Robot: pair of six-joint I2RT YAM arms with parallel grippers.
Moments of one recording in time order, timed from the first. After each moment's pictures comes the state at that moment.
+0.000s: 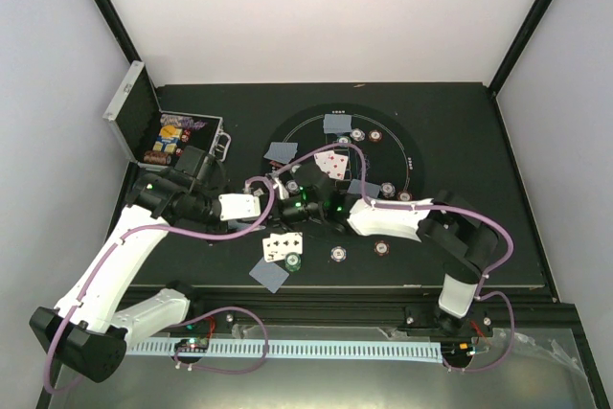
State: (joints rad) left arm -0.38 1.01 1.08 -1.23 0.31 0.97; right arm 0.98 1.79 1.04 0.41 -0.70 1.21
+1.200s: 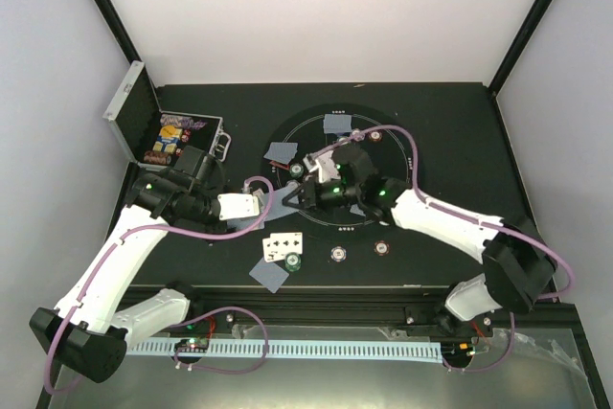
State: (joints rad) left arm -0.38 1.02 1.08 -1.24 0.29 0.97; right arm 0.85 1.49 0.97 0.04 -0.64 1.01
